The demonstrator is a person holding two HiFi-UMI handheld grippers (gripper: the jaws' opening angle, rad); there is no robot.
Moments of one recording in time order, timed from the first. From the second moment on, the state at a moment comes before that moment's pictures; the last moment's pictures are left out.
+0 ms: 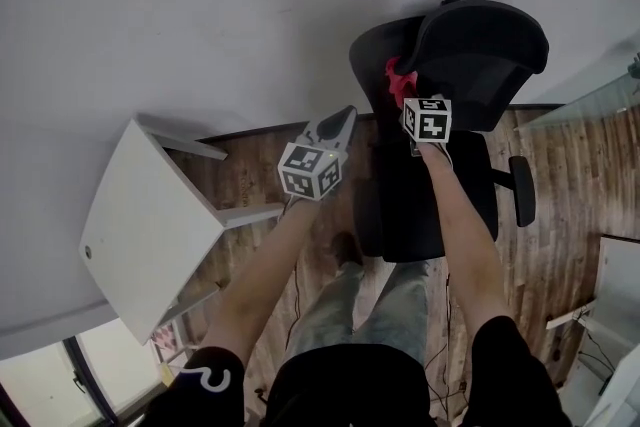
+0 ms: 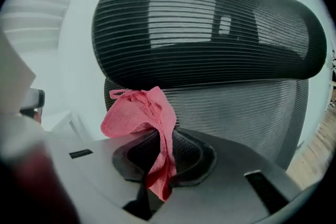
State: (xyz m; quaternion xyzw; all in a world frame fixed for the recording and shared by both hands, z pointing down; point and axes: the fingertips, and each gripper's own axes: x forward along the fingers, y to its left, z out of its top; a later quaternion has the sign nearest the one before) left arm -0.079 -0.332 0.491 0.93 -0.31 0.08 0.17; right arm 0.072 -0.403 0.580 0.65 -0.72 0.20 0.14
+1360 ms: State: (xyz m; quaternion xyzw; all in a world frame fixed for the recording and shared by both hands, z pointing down) left arm 0.203 -0.309 0.458 0.94 -0.29 0.07 0.17; right arm 0.403 -0.358 0.554 0.70 -0.67 0.20 0.17
